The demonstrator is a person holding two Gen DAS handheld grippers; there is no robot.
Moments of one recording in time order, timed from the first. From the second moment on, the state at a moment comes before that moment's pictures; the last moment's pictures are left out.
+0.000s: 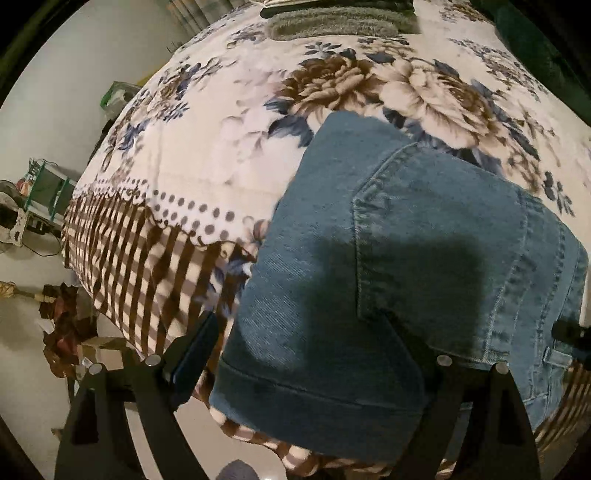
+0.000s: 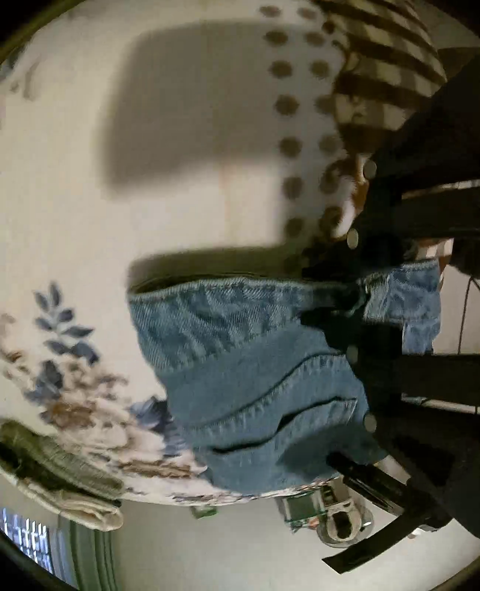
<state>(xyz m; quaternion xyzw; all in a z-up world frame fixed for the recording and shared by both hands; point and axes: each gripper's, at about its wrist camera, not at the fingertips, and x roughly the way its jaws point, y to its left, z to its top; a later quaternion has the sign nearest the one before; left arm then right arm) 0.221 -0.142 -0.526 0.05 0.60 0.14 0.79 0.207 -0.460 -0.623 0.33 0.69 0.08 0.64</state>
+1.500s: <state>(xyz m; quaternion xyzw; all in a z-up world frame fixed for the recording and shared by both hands) 0.263 -0.021 -0.589 -0.22 0.65 -0.12 0.71 0.115 -0.379 -0.663 0.60 0.53 0.01 0.60</state>
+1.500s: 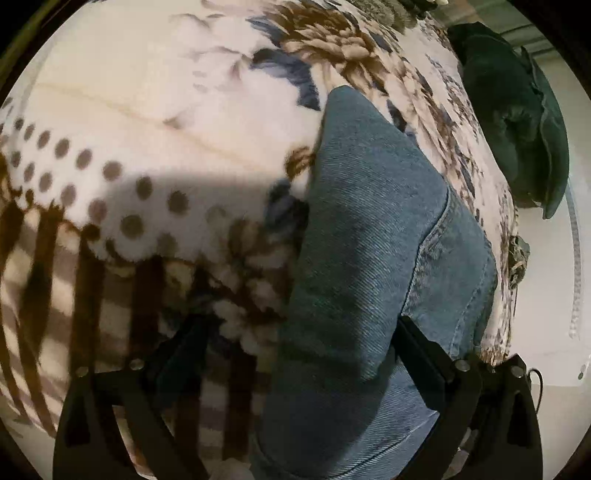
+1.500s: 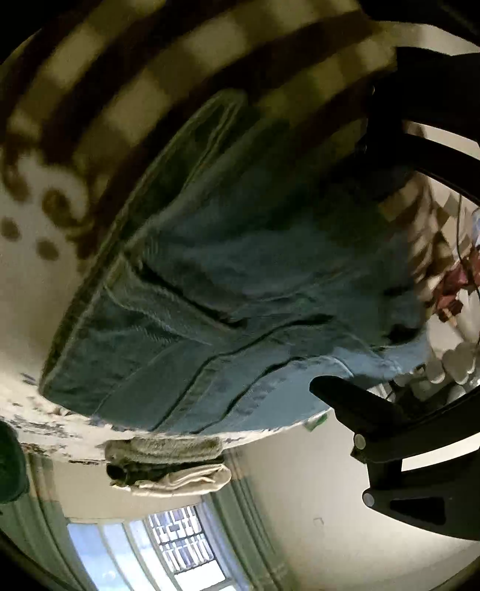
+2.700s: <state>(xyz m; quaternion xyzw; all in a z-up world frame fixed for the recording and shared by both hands) 0.355 0.015 -0.400 -0.26 0.53 -0.18 0.78 0.222 -0.321 -0.447 0.49 0.49 0.09 0.71</state>
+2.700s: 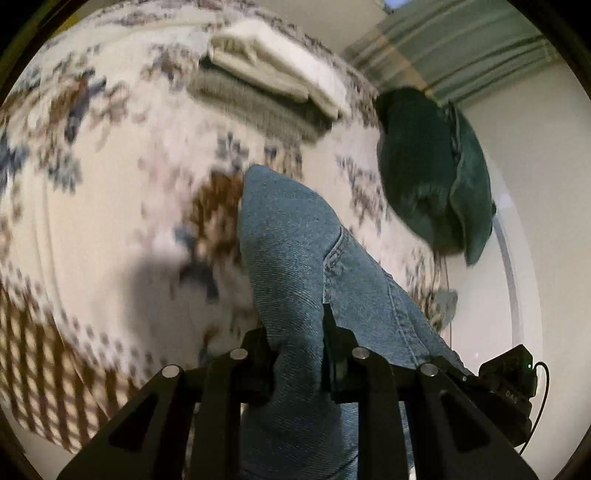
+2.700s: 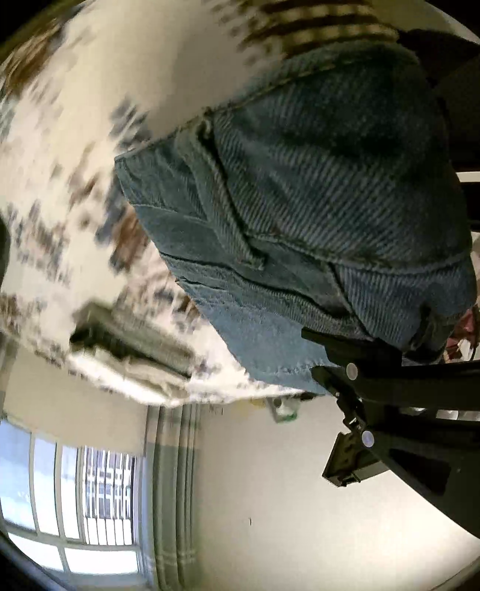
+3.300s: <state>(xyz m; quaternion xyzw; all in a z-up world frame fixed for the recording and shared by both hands) 0.761 0.079 -0.353 -0.27 0.45 -0.15 0.84 0.673 -0.258 -0.383 0.46 0.41 0.18 0.77</state>
